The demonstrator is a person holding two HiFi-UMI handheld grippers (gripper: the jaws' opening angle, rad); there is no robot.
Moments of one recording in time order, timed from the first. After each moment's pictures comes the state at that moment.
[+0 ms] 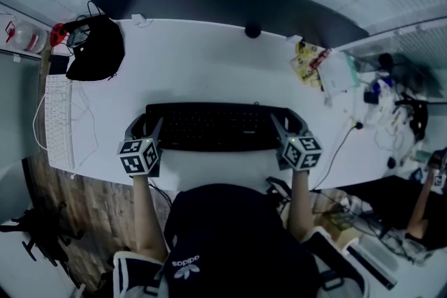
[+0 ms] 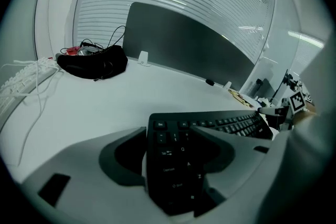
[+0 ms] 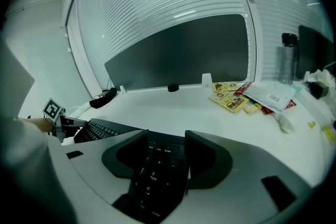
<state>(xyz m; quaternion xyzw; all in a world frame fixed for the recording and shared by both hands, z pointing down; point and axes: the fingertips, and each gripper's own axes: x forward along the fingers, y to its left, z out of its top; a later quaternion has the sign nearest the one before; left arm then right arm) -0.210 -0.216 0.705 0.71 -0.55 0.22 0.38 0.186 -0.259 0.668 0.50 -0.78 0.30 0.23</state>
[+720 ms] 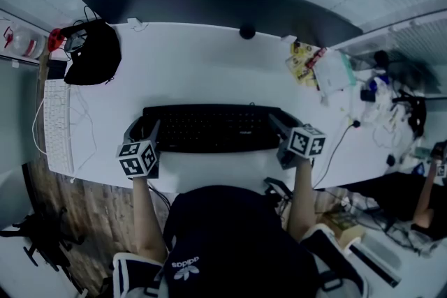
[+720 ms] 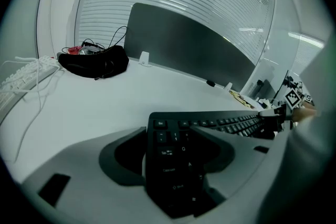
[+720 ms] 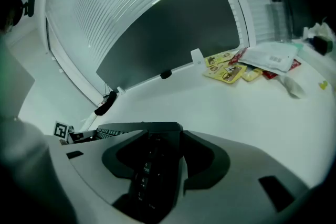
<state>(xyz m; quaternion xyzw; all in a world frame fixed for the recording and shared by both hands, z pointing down) -0.212 -0.217 0.710 0.71 -0.56 0.21 0.38 0.190 -0.254 0.695 0.45 -0.75 0.45 0.20</state>
